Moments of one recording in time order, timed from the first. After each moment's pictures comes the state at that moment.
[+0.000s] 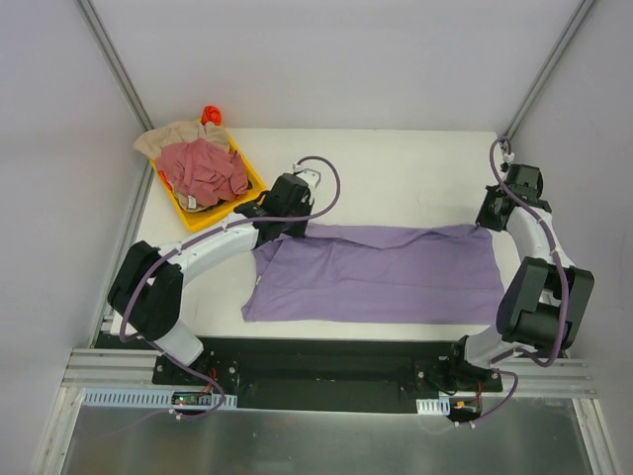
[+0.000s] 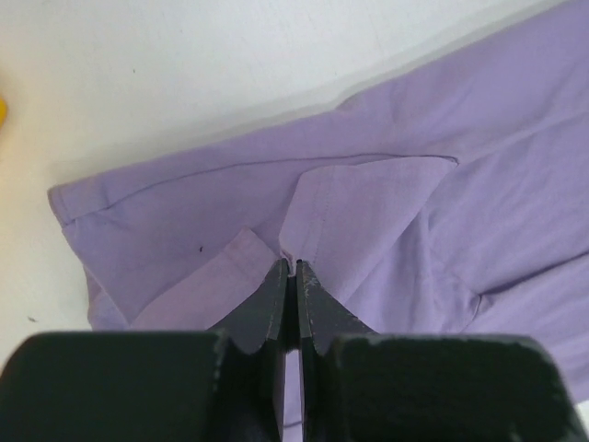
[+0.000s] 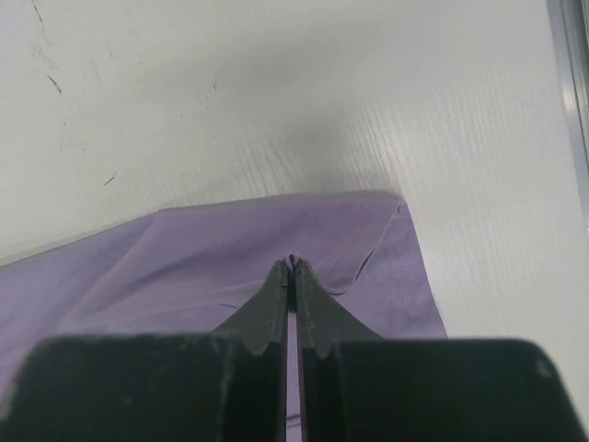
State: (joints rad) left arm -0.65 1.60 1.15 -0.34 -0.09 -0.22; right arm -0.24 1.54 1.11 -0.49 -0.04 0.09
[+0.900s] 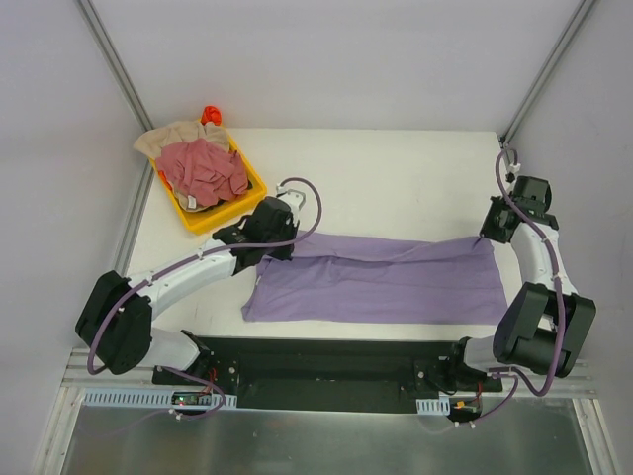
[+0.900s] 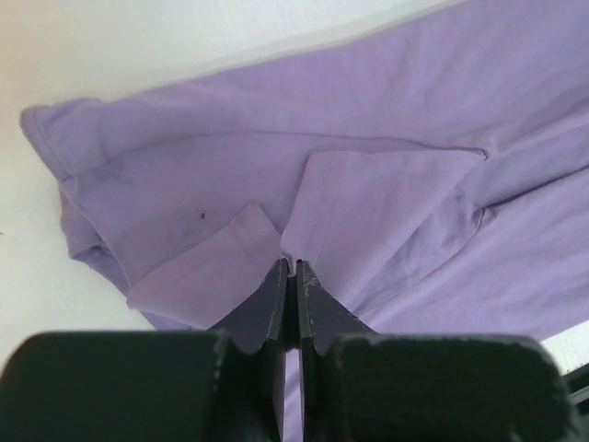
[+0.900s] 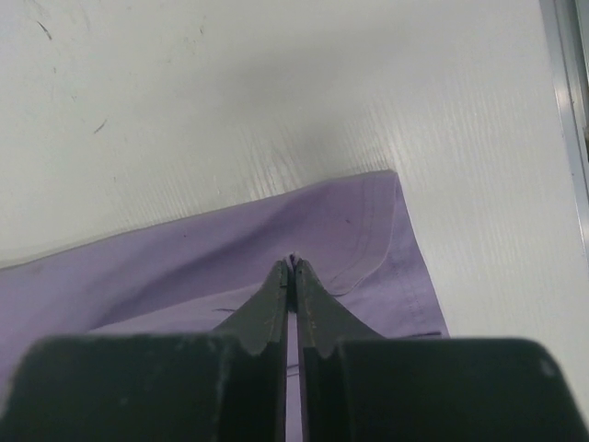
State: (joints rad) left arm -0.67 1.36 0.90 -0.33 -0.08 -0.26; right arm -0.28 1.38 1.01 -0.54 -0.07 0.07
